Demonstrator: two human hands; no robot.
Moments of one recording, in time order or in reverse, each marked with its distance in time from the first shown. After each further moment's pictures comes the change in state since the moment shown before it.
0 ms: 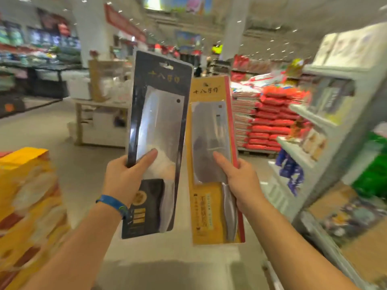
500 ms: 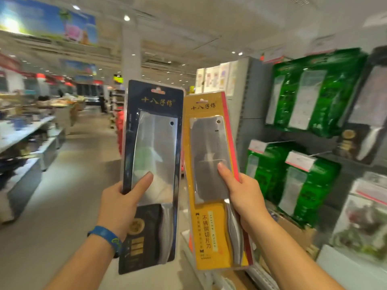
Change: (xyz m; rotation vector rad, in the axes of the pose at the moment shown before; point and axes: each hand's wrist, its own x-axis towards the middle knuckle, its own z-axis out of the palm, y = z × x) left_hand 0.034 0.041 0.358 -0.254 -0.465 0.073; right_hand 0.100 -0.037 -0.285 -0.209 0.542 -0.126
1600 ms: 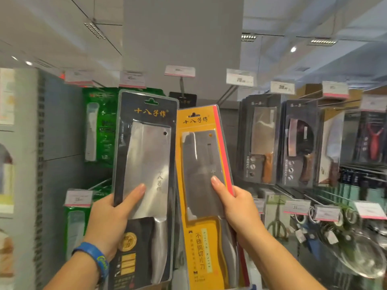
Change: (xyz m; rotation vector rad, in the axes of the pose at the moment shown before) left_hand 0.028 0.035 0.388 -0.587 -0.962 -0.118; right_hand 0.004 -0.052 -0.249 -0.335 0.858 -0.082
